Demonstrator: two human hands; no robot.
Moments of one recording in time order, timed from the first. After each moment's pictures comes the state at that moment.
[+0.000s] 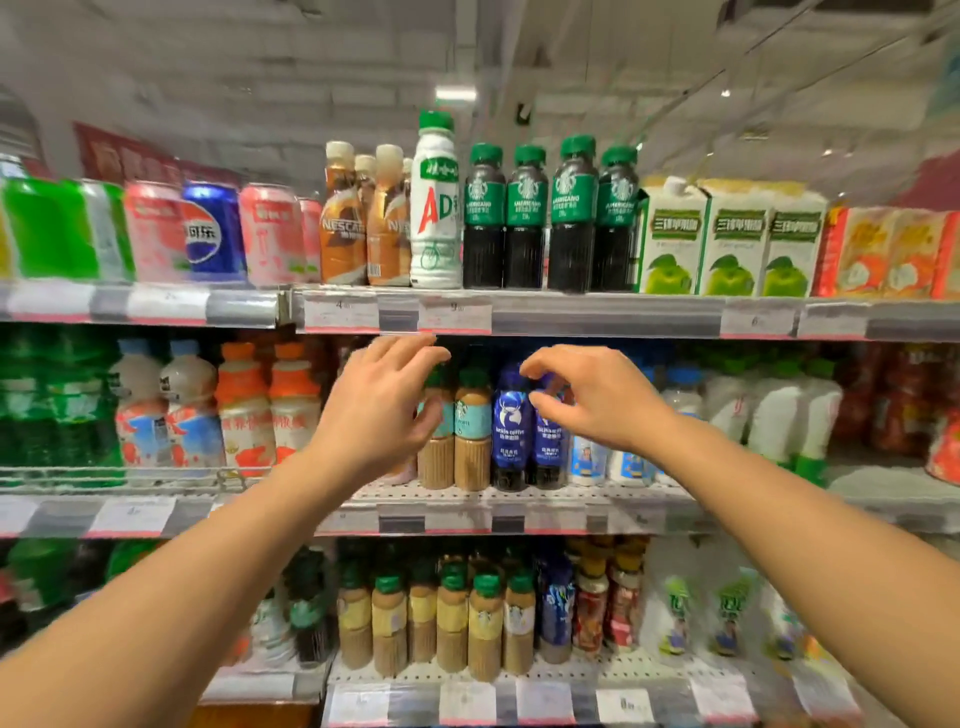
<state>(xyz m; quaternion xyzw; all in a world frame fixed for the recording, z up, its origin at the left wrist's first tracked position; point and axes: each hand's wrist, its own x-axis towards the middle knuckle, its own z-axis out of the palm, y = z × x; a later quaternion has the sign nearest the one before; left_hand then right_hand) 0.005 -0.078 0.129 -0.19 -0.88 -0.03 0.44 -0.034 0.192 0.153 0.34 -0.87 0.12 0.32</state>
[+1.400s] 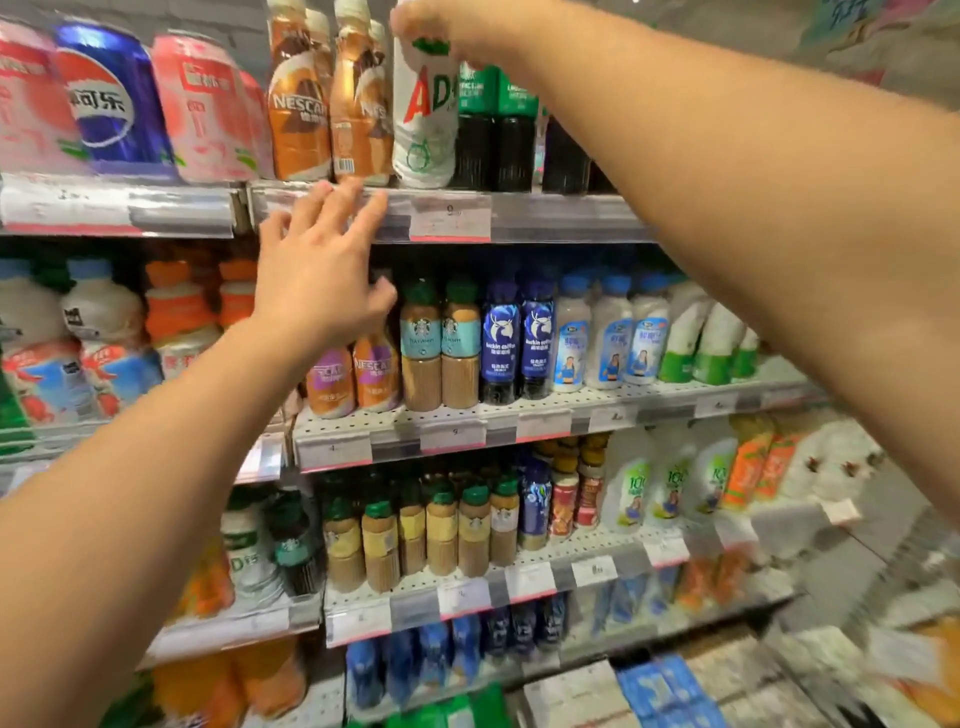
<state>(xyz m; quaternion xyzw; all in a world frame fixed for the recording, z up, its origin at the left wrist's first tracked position) -0.031 -0.140 0.164 -0.12 -0.91 -0.01 0.40 -0.045 0.034 0.348 0.17 -0.90 0.27 0.29</state>
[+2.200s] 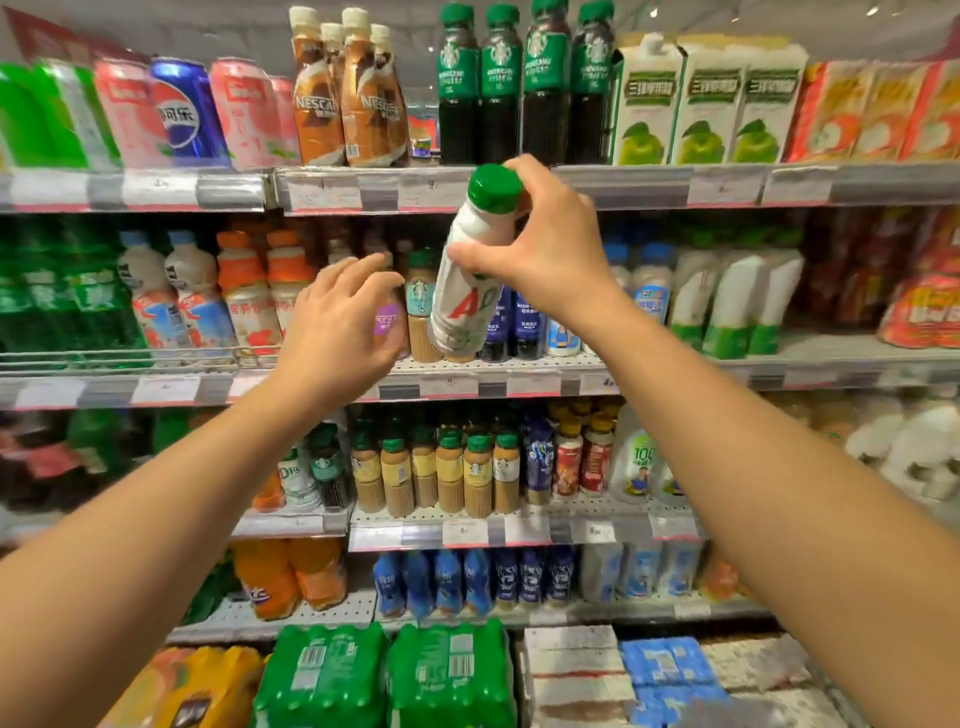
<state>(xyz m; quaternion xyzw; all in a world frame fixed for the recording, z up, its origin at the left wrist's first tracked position) 0.084 -0.080 0.097 -0.13 -0.91 -0.06 0.38 0.069 0.151 0.169 0.27 -0.80 0.37 0.39</state>
